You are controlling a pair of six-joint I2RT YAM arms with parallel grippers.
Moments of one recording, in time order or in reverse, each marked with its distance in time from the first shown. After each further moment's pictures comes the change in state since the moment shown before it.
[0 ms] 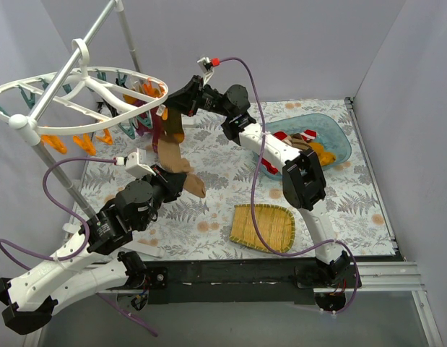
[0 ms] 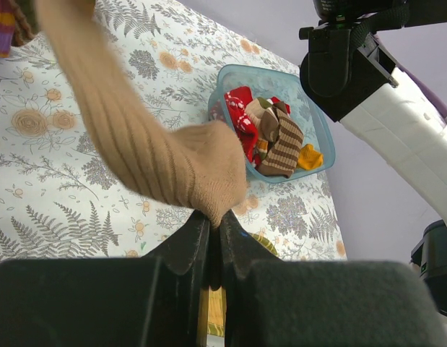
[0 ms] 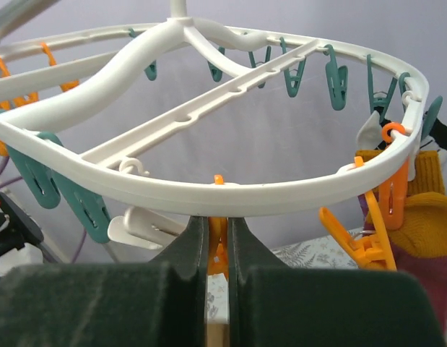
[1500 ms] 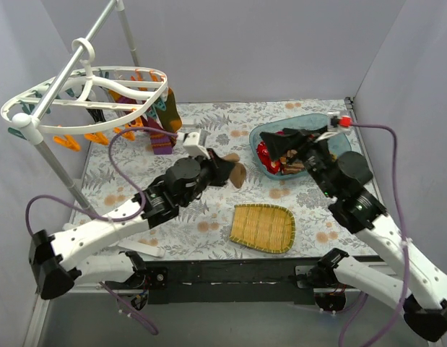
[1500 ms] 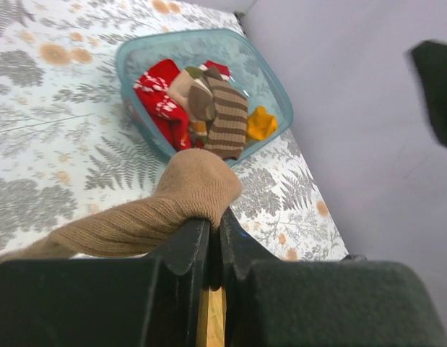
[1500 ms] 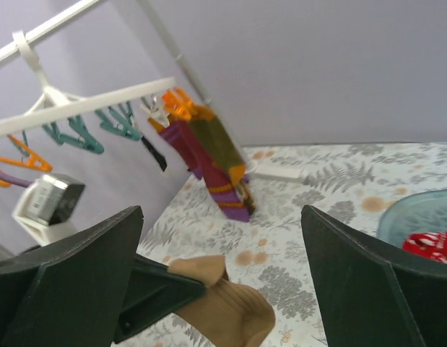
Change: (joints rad) left arm -0.022 0.364 0.078 0.359 0.219 0.161; right arm -0.013 -1.376 -1.122 -0.673 0.812 -0.326
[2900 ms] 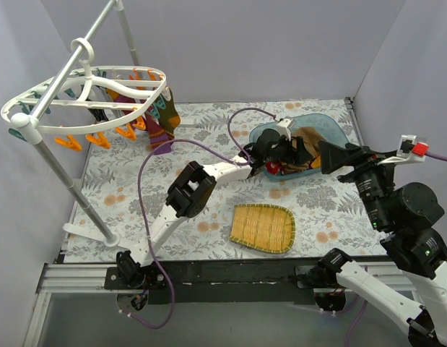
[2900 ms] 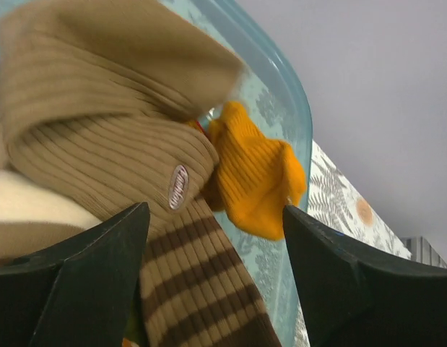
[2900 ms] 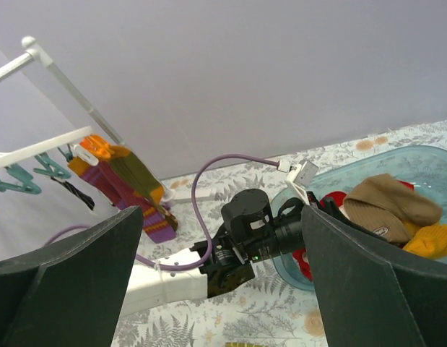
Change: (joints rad) left arm 0.098 1.519 1.109 0.429 0.627 0.119; right arm -0.002 -0.382 0.199 -0.549 0.404 -0.101
